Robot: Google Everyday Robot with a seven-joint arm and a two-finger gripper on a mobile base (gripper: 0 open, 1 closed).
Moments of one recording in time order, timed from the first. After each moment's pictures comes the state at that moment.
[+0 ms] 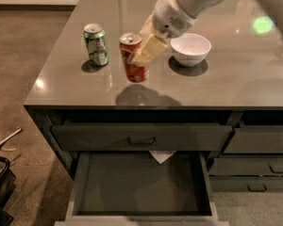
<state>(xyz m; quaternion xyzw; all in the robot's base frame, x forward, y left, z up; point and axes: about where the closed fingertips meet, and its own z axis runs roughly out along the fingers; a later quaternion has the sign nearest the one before) 0.590 -0.005 0.945 -0.66 0.67 0.18 0.29</state>
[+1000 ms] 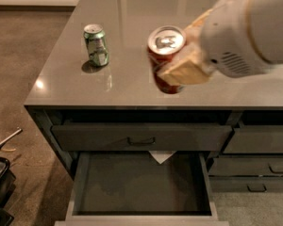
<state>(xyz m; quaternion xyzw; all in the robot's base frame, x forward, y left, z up) 0.428 -0.067 1.033 -0.51 0.75 -0.01 0.43</state>
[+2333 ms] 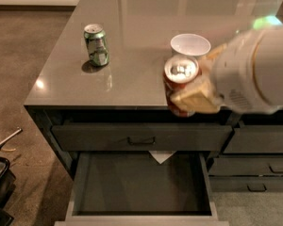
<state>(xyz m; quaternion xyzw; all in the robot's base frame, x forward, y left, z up) 0.412 -0.095 0.991 -0.46 0.79 -0.01 0.41</state>
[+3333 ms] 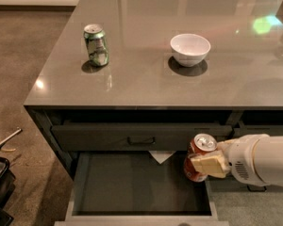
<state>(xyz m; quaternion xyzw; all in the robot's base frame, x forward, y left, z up) 0.385 -0.173 0.783 -0.27 0.90 0.11 0.31</state>
